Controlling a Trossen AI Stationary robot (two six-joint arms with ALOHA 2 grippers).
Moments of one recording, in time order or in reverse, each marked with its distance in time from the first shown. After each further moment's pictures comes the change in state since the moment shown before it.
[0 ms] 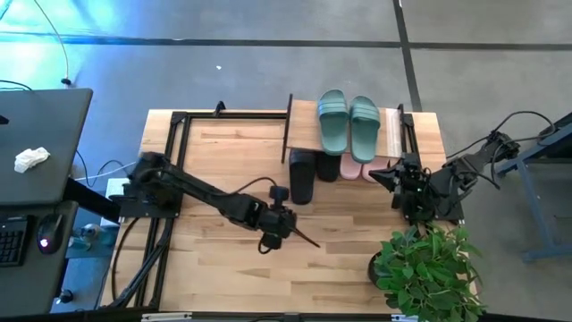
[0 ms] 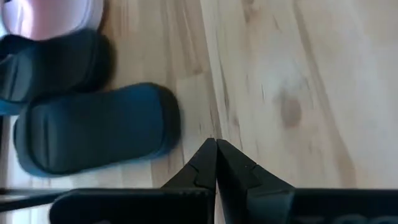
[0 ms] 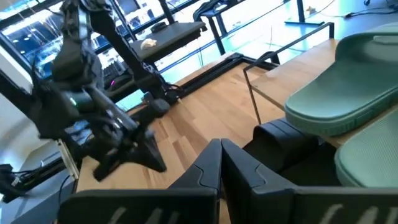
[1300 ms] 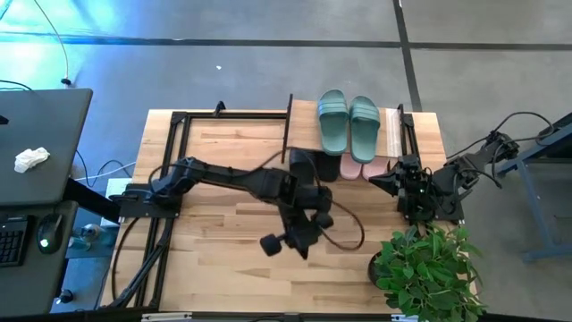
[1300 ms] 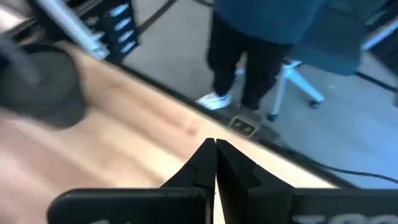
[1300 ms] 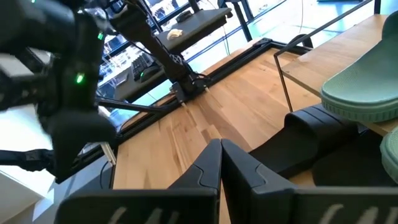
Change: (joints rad) left arm 0.111 0.312 0.950 -0.595 1.139 0.569; right arm 0.001 -0.020 0.000 0.022 -0.126 0.033
